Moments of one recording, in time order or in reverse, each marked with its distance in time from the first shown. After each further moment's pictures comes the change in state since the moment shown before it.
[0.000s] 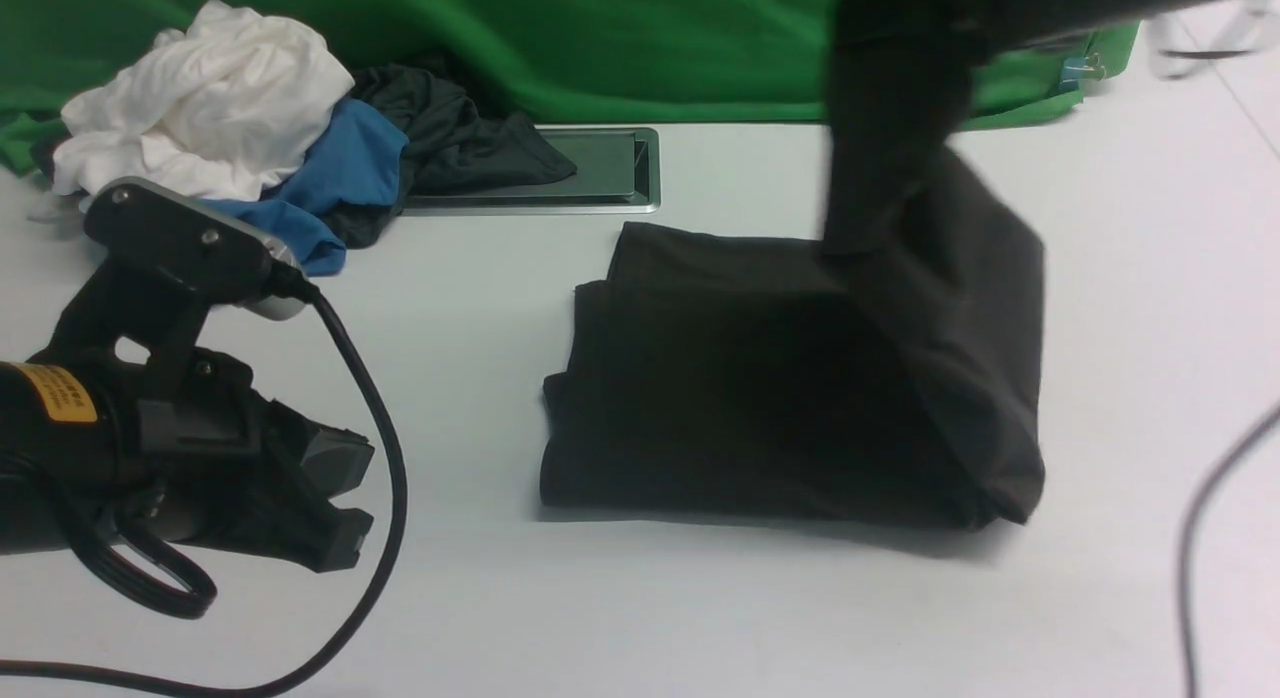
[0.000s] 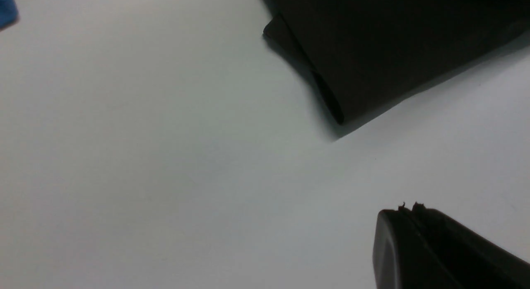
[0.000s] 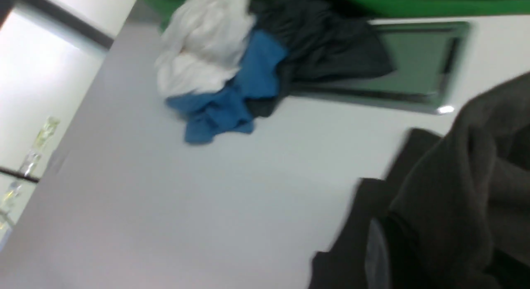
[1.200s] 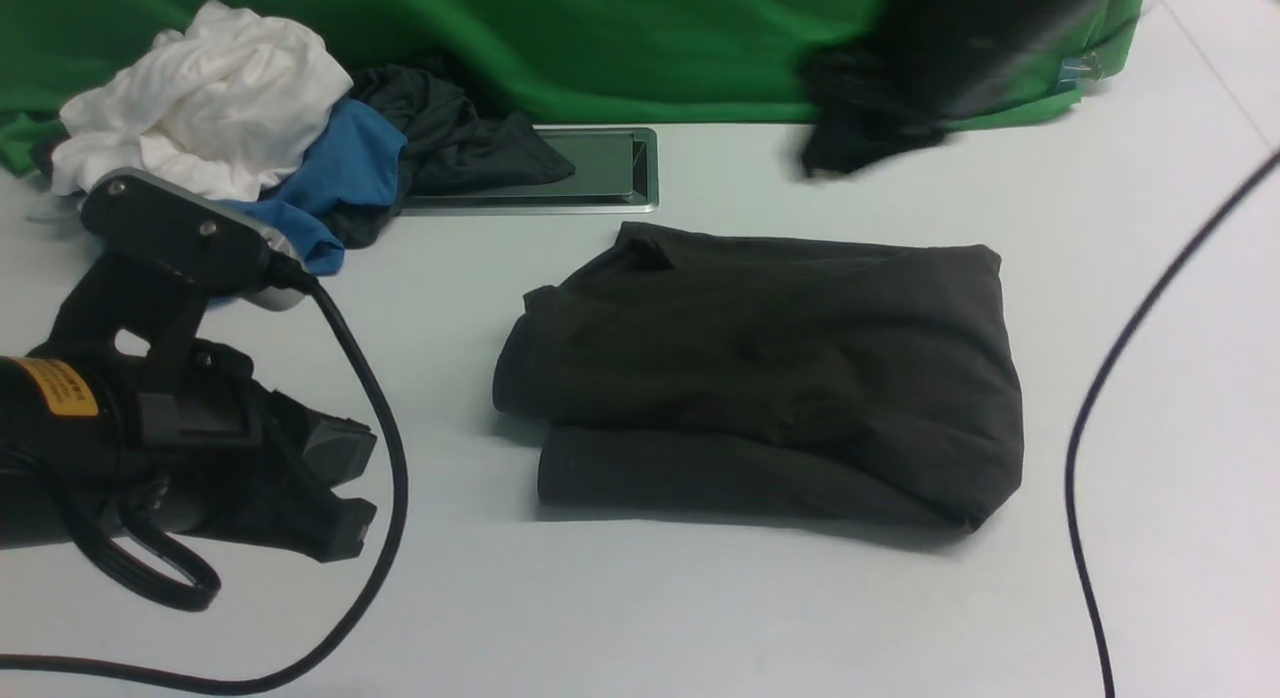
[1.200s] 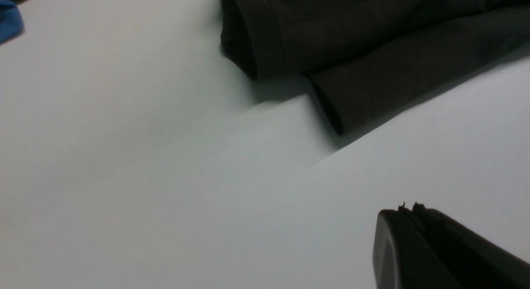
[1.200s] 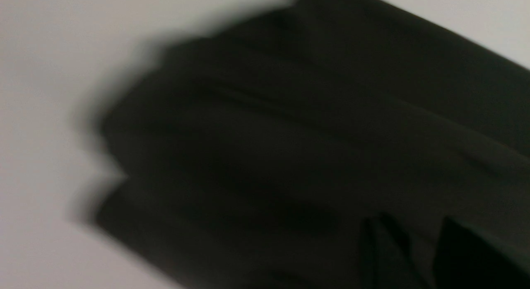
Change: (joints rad) right arm 0.042 0.187 -0.258 -0.675 0.363 0.303; left arm 0.000 0.013 0.000 -0.014 -0.028 0.000
